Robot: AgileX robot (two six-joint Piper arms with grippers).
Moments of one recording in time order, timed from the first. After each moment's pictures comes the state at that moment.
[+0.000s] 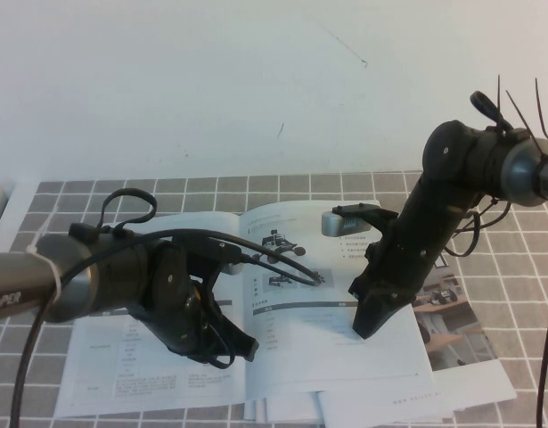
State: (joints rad) right arm 0.37 2.29 -1.71 0.53 1.26 -0.58; left arm -0.48 1.87 -1.02 -0.10 0.48 -0.05
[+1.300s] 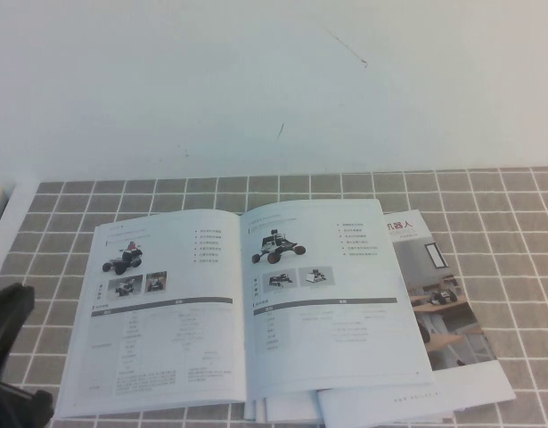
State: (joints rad) right arm 0.35 0.80 -0.94 0.05 1.11 -0.30; left arm -0.39 0.54 -0.44 0.37 0.26 -0.33
